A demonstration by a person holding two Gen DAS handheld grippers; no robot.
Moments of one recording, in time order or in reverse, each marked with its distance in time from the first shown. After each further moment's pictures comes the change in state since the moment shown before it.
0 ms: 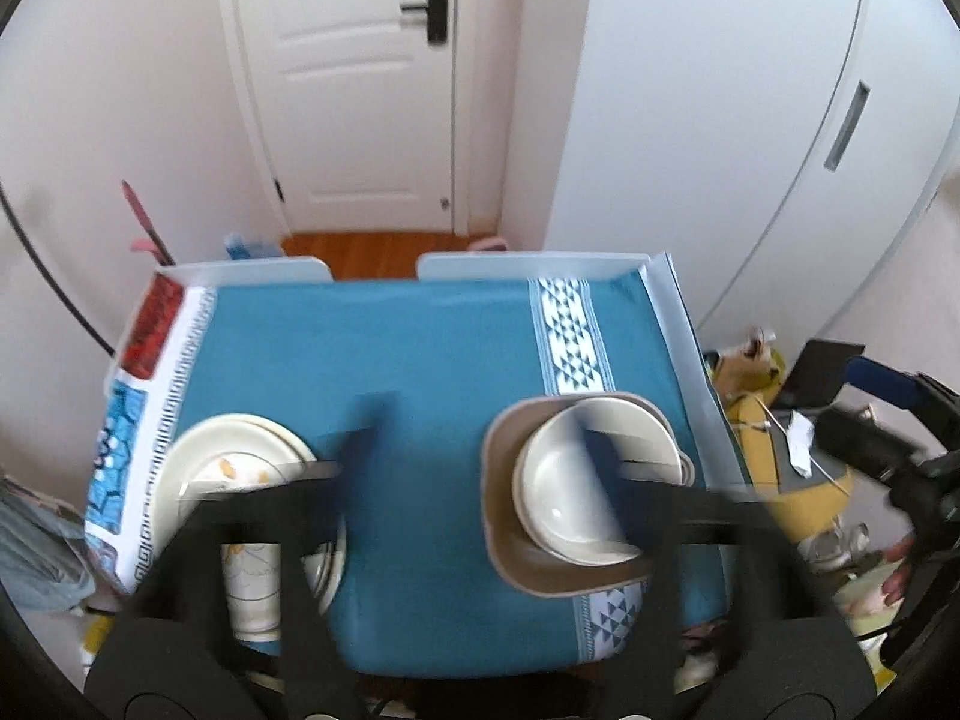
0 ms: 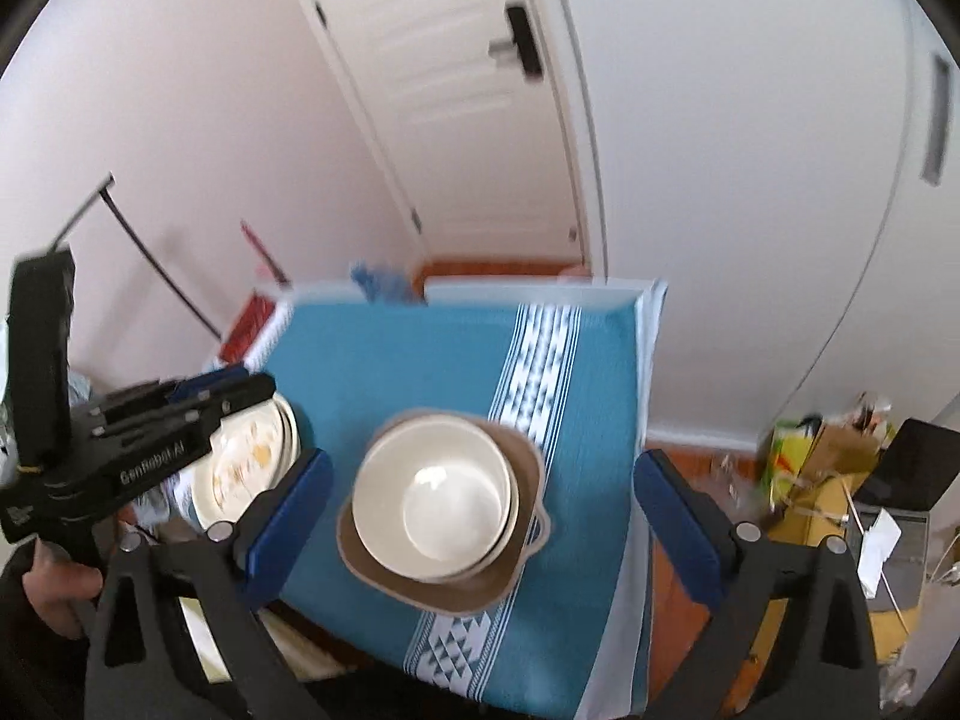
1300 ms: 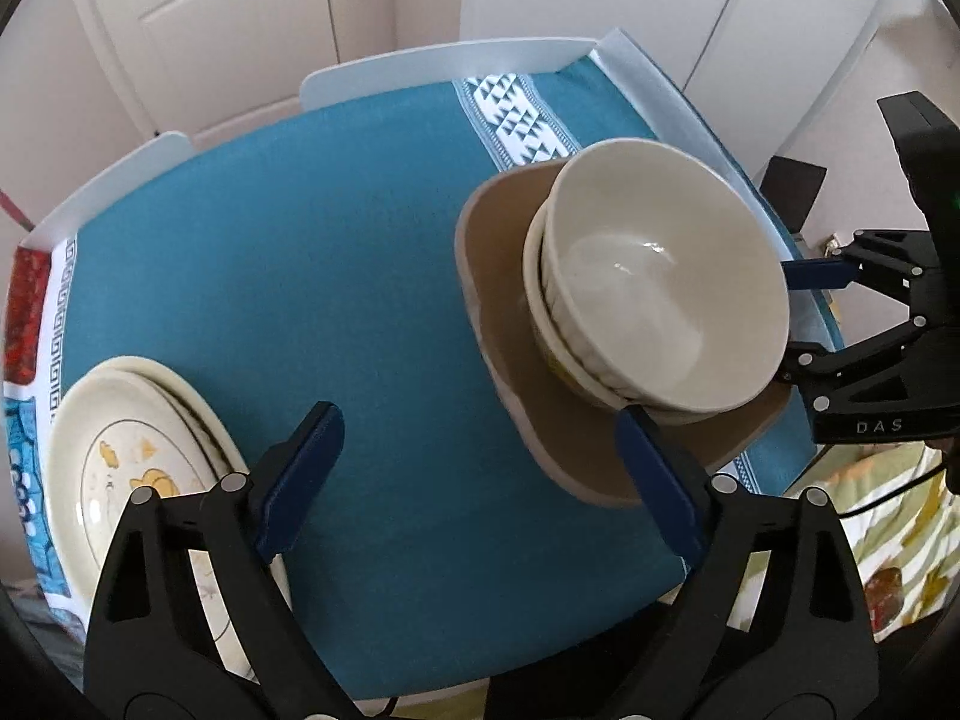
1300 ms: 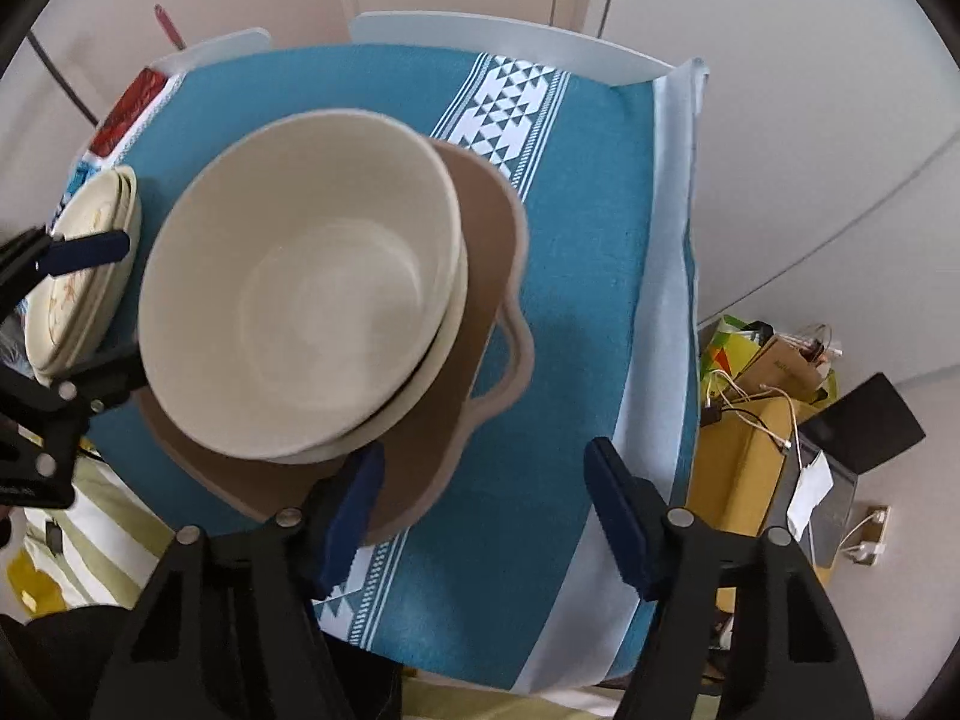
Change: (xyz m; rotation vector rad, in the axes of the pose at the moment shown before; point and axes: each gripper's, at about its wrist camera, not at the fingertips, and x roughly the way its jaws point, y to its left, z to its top) left arm 0.126 0.006 -0.078 0.249 0.327 -0.192; right arm 0.141 -0.006 -0.074 -0.188 0.518 -0.214
